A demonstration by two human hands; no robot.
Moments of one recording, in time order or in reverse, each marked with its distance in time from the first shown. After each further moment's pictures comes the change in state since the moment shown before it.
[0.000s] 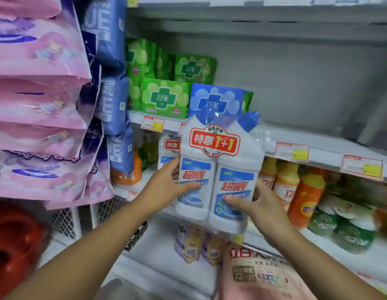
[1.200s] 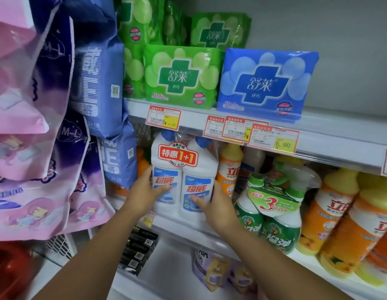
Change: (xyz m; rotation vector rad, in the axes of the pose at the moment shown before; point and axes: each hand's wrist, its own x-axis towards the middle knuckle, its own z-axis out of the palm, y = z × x) left_hand 0.092 -0.186 -0.087 0.069 0.247 -0.276; right_hand 0.179 0.134 0.146 -0.276 -0.027 0.106
